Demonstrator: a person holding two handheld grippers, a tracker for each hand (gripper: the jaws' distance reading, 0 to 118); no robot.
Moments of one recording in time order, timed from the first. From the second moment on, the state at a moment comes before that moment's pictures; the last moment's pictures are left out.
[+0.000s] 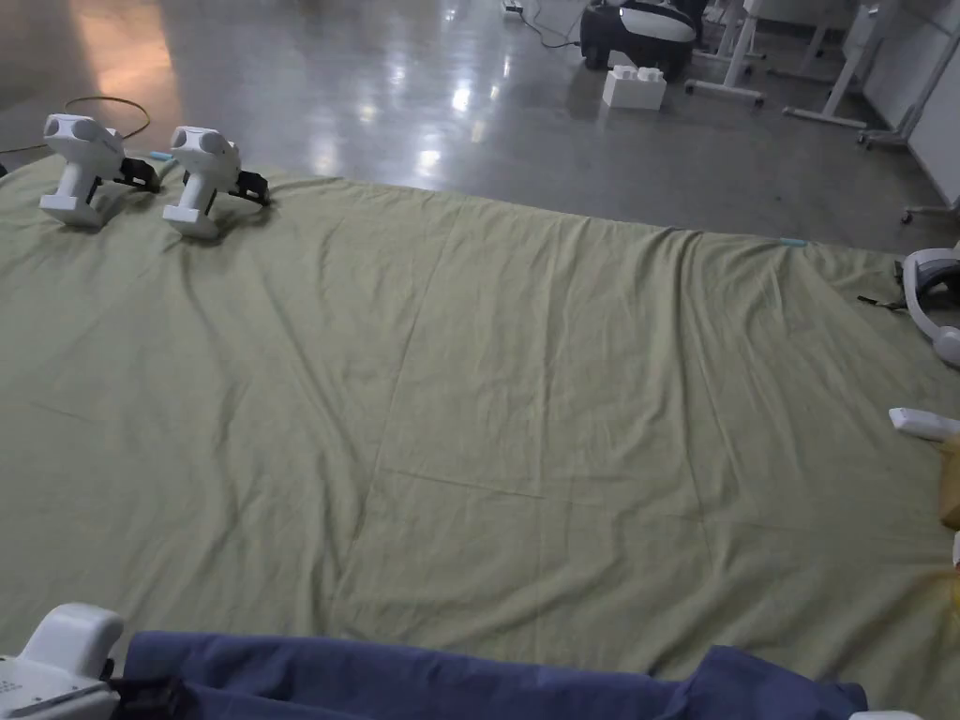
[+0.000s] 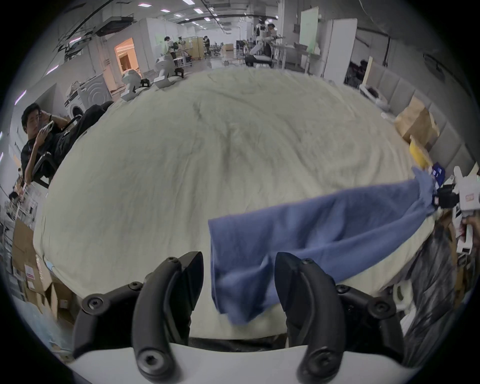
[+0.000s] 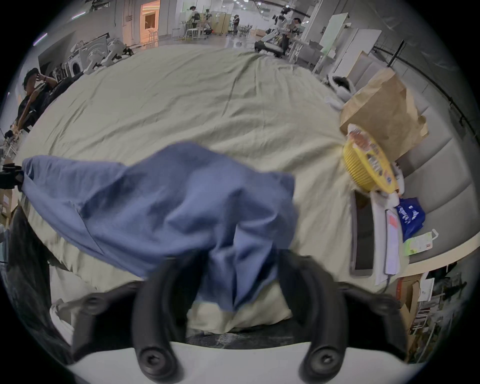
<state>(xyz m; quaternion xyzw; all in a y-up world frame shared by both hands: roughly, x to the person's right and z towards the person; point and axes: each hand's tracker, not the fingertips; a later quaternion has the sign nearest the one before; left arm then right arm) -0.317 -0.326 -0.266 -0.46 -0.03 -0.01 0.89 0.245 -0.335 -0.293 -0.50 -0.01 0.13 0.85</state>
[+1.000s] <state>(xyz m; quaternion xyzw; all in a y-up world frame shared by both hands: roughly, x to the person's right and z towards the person) -0.228 -0.219 -0.330 -0.12 0.01 0.02 0.99 0.127 -0.198 -0.337 -0.03 -0.03 0.00 1.00</state>
